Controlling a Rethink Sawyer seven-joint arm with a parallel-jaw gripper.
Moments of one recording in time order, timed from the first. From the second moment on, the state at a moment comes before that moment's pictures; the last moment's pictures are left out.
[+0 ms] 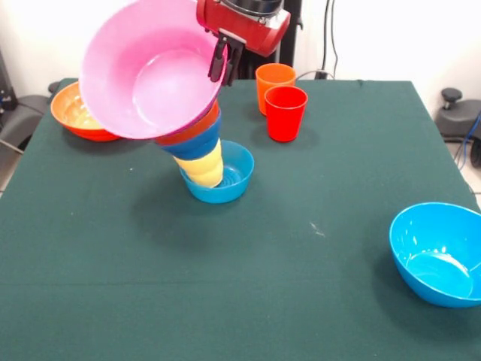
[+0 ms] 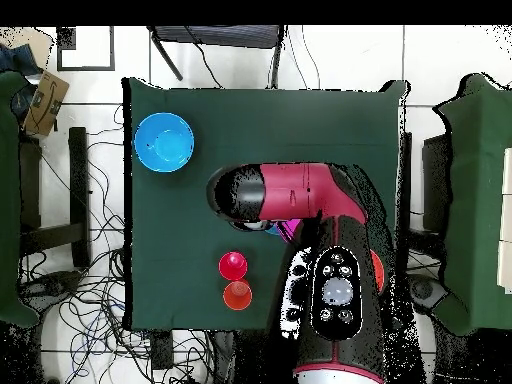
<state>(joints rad) -0.18 -0.73 -0.04 1.51 -0.32 0.87 2.15</state>
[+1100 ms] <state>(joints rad) -0.15 -0.71 -0.08 1.51 -0.32 0.42 2.15</state>
